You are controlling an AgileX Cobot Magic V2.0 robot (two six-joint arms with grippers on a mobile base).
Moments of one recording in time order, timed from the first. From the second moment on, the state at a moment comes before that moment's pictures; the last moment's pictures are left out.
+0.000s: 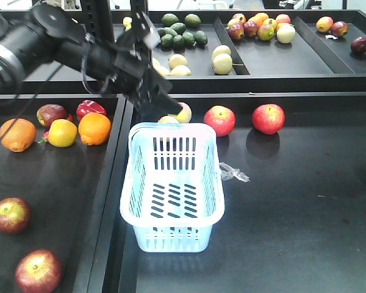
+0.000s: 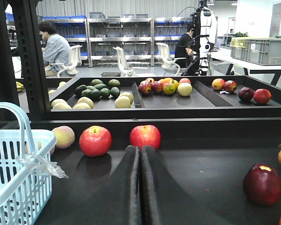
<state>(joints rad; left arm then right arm) -0.27 2.16 -2.12 -0.83 1.20 1.14 0.00 -0.01 0.03 -0.07 0.02 0.08</state>
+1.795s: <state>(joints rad) -0.41 1.76 -1.71 -0.66 1.24 0.51 0.00 -0.01 0.03 -0.07 0.02 0.08</state>
